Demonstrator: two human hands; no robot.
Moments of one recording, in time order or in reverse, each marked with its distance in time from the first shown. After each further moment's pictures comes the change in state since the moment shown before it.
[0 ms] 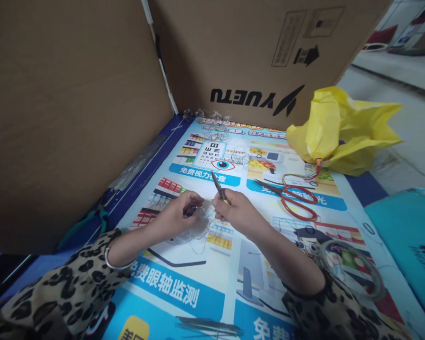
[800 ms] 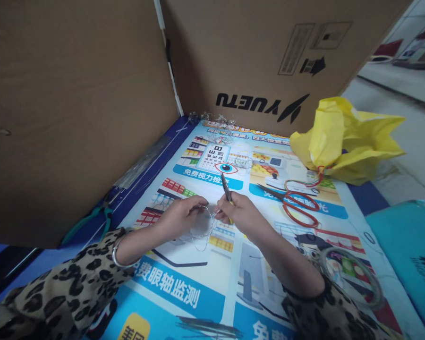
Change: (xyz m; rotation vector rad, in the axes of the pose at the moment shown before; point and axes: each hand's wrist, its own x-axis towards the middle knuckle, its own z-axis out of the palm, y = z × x) left_hand 0.002 0.008 -0.002 0.214 0.004 -0.015; right_hand 0.002 0.001 0.001 0.106 0.019 0.074
